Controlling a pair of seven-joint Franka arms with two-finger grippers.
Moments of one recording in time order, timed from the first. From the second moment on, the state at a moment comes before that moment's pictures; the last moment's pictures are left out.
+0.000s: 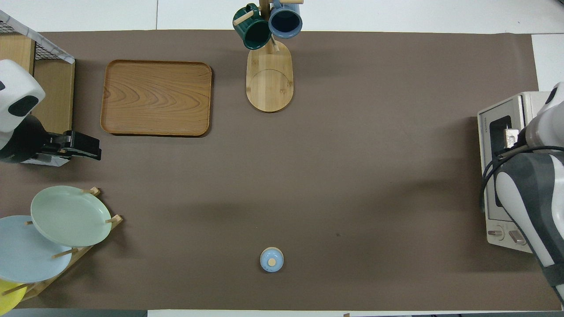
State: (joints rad) left arm -0.09 -0.06 -0.06 -1.68 -0.04 1.54 -0.09; right arm -0.05 -0.03 -0.05 -2.01 -0.33 1.95 -0.30
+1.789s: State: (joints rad) left arm -0.09 -0.06 -0.06 -1.68 -0.04 1.54 -0.09; right arm -0.04 -0.09 -0.05 -1.84 -0.06 1.66 -0.32
